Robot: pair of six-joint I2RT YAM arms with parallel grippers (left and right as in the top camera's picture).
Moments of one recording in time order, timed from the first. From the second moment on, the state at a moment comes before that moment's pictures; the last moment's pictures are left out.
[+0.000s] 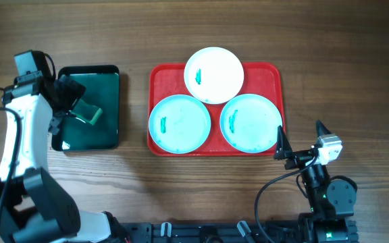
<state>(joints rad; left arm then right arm) 0.32 1.64 1.21 -0.82 -0.08 -0.71 0.04 0.02 0.01 0.00 -0.12 0.09</state>
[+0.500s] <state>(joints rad) 0.32 1.87 1.21 -0.70 0.00 -0.73 0.04 0.02 0.01 0.00 -0.12 0.09</state>
